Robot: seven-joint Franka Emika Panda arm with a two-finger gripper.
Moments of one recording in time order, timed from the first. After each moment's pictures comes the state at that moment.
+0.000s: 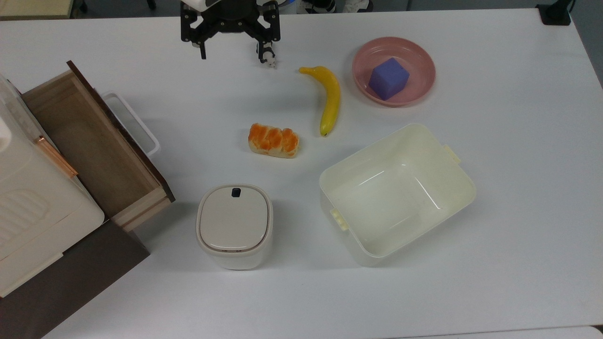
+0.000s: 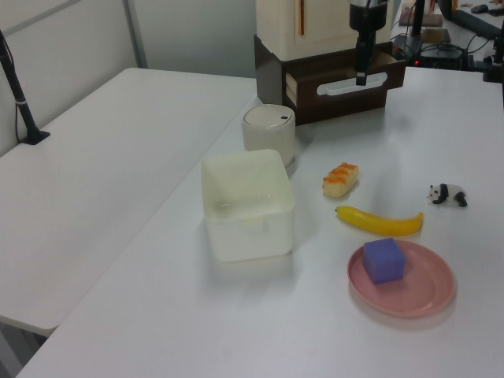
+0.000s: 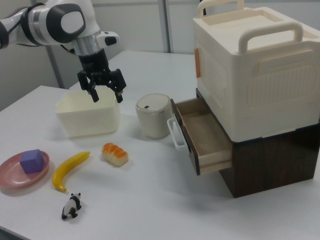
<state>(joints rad) 0.08 0.07 -0.07 -1.64 -0.11 1.73 -0.08</state>
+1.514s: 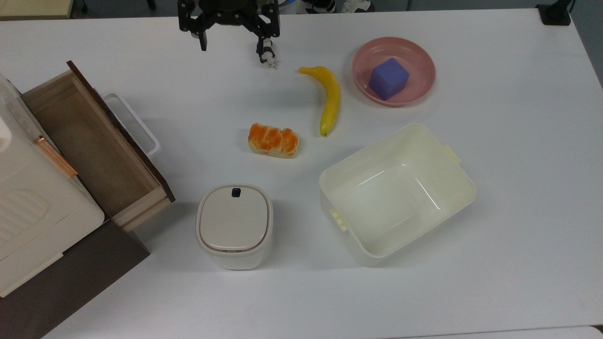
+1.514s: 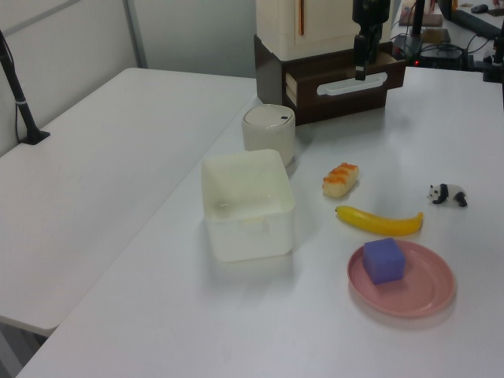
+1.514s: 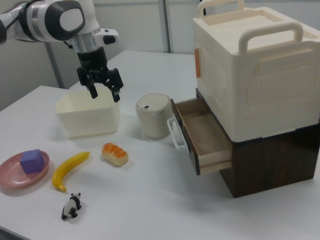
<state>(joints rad) 0.08 0.05 -0.08 -1.63 -0.07 1.71 0.04</state>
